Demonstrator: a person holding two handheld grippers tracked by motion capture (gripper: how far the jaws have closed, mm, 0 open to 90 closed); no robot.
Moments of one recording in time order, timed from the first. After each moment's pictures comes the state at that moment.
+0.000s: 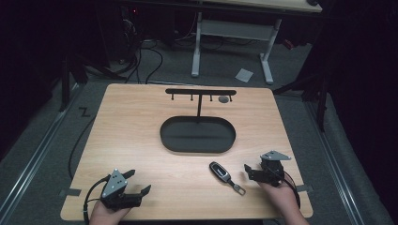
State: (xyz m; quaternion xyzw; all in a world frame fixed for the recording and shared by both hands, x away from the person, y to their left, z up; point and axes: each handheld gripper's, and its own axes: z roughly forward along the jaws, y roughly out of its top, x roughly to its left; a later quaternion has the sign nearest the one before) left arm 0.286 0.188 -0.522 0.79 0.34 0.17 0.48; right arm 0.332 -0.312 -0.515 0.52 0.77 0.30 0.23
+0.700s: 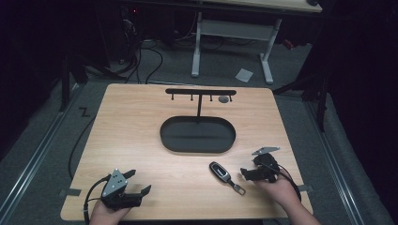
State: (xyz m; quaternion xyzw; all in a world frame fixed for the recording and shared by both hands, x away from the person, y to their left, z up) left arm 0.287 0.189 -0.523 0.79 0.34 0.17 0.48; right arm 0.349 -0.297 -0.505 0.50 0.82 0.22 0.15
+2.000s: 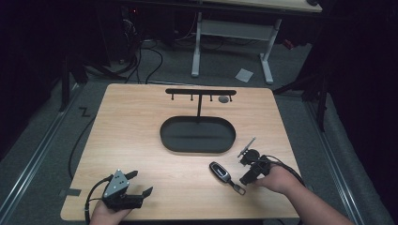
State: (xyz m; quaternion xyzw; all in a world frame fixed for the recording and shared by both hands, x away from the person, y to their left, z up) left arm 0.286 0.185 -0.523 0.80 0.32 0.16 0.48; right arm 0.361 -0.257 -0.476 0.42 0.91 0.03 0.04
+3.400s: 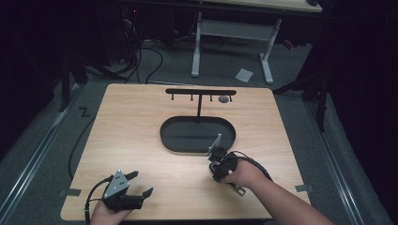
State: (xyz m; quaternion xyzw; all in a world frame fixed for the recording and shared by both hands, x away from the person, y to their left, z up) left arm 0.284 0.184 -0.522 0.80 0.32 0.16 0.48; right arm 0.385 -0.165 -0.491 0.41 0.91 0.02 0.00
